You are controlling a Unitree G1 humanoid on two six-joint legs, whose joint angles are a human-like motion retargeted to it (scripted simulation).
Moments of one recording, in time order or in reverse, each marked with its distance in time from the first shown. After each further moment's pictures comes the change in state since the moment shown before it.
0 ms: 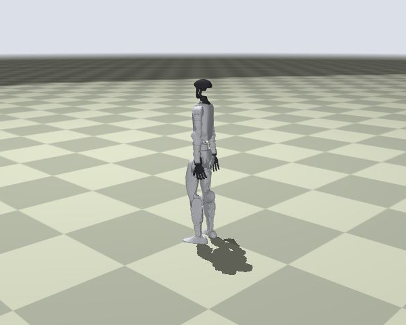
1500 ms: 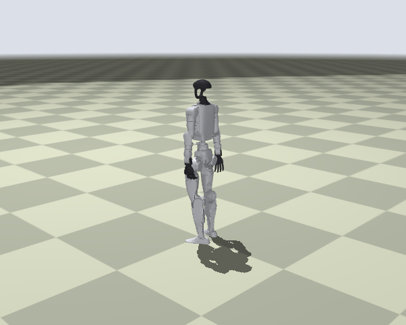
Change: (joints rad) left arm -0.025 0.016 -0.024 -0.026 -0.010 -0.008 -0.019; right arm -0.008 0.023 0.020 -0.003 -0.023 0.004 0.016; waist -0.157 0.011 -0.055; left_leg 0.034 0.052 0.113 -0.039 -0.043 -0.015; right_leg -0.082 0.043 0.132 0.014 0.004 -0.015
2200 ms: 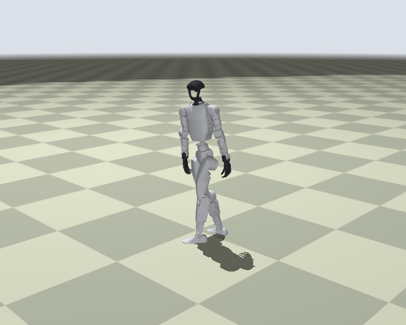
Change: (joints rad) left arm 0.012 0.055 0.050 -0.045 0.103 0.018 0.018; right arm 0.012 -0.029 -0.073 -0.025 0.034 0.004 -0.052; waist 0.535 -0.080 0.064; left_leg -0.258 -0.261 -0.562 0.012 0.257 -0.177; right_leg 0.243 -0.096 -0.651 0.024 -0.173 0.212
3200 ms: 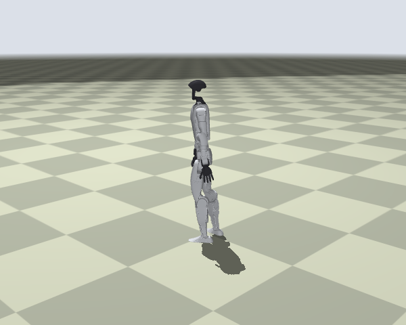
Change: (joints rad) left arm -0.032 0.126 -0.052 0.009 -0.018 0.002 -0.012; right arm -0.104 0.035 0.146 -0.111 -0.076 -0.065 0.089; waist -0.253 0.028 -0.005; left_leg 0.150 0.168 0.277 0.041 -0.236 0.197; right_leg -0.150 0.026 0.423 -0.026 0.098 -0.124
